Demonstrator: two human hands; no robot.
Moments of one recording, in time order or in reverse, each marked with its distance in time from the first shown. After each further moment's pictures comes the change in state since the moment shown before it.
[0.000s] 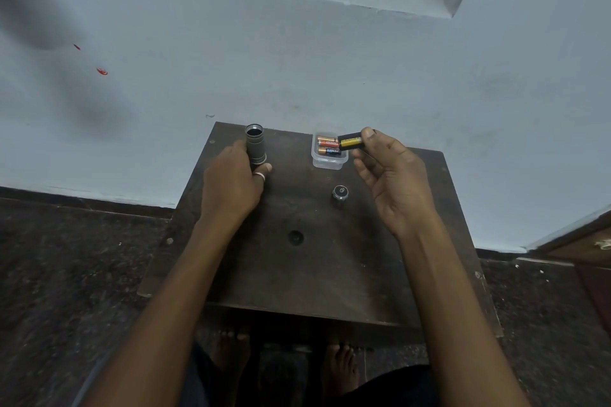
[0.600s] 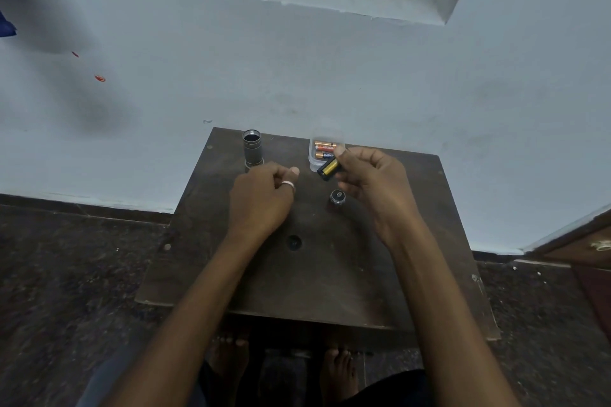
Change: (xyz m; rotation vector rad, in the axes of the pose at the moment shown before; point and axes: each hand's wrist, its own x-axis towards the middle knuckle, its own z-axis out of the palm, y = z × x) left_hand -0.028 0.035 0.008 -0.292 -0.124 -0.073; right_hand -0.006 0.005 0.012 -0.348 0.018 -0.017
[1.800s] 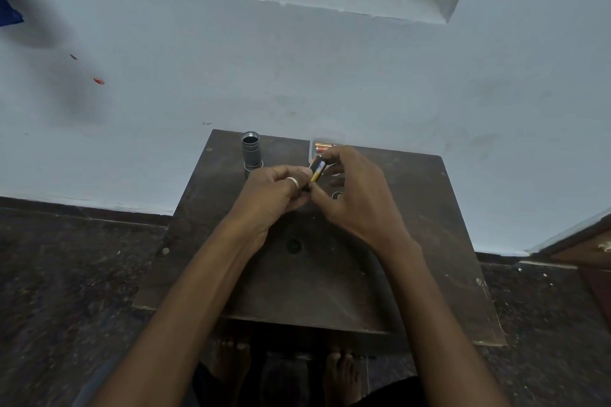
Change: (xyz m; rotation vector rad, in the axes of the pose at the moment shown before) left_hand 0.008 0.010 0.005 -0.792 -0.278 -0.296; right_hand -0.001 0.021 0.007 -0.849 -0.099 -0.739
